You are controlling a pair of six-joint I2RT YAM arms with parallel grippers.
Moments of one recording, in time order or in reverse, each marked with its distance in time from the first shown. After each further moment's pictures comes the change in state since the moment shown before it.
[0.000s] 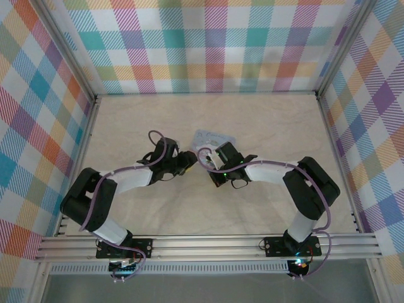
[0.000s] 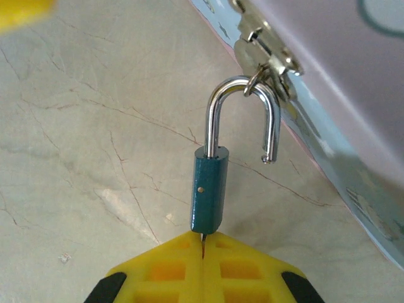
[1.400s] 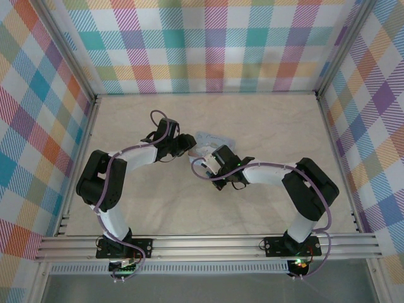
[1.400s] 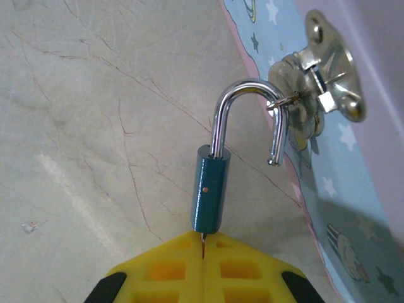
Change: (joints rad) left arm 0.087 0.236 0.325 -0.156 -0.015 0.179; right arm 0.055 -0.003 0.000 -0.015 0.101 -0.256
